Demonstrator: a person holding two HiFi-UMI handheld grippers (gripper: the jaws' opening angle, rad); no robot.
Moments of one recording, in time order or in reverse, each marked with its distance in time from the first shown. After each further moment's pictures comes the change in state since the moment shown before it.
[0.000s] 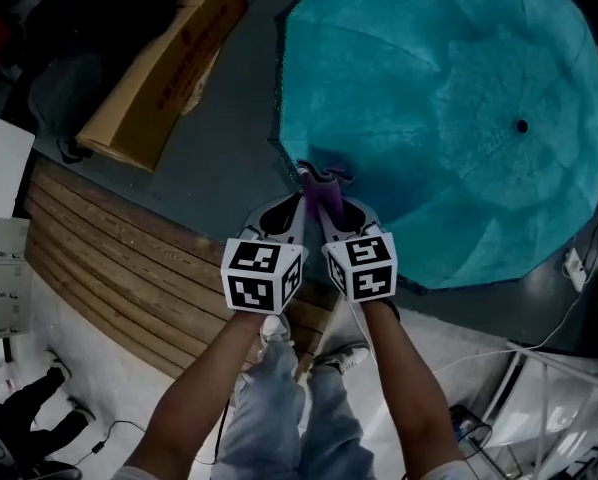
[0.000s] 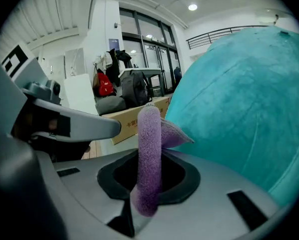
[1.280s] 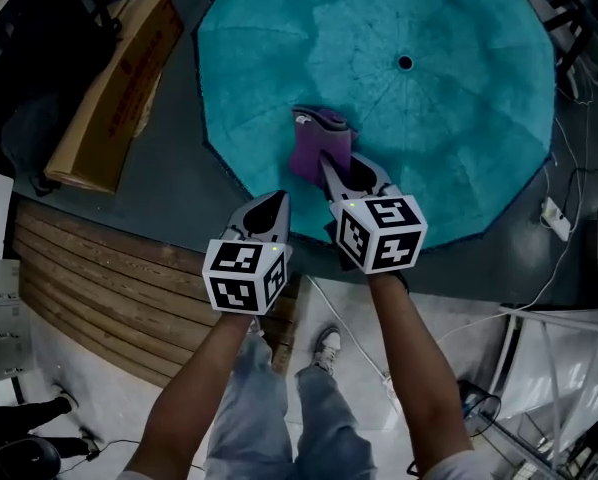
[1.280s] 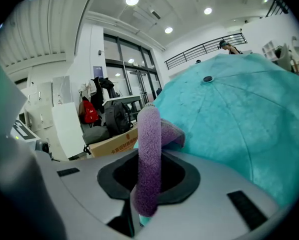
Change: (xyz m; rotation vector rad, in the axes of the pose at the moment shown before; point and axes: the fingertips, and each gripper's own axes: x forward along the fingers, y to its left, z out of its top) left arm 0.007 -0.148 -0.002 0.080 -0.016 -0.109; right arm -0.150 -0.120 0.053 0.171 -0.245 -0.127
